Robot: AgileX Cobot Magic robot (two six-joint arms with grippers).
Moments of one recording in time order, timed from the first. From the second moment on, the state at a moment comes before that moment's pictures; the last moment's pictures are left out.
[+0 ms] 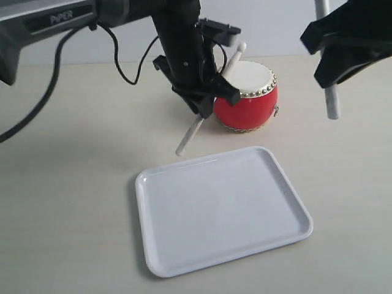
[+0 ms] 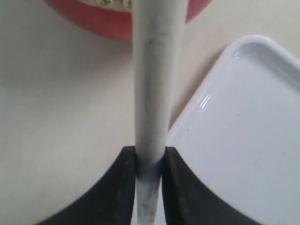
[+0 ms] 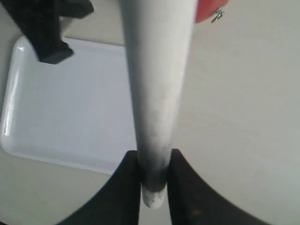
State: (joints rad) left arm -0.69 2.30 -2.10 -0.11 1.22 0.14; right arm 0.34 1.44 -1.33 0.14 1.22 -0.12
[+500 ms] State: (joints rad) left arm -0.69 1.97 -2.10 -0.11 1.23 0.12; right arm 0.34 2.05 -1.33 0.18 1.17 -0.15
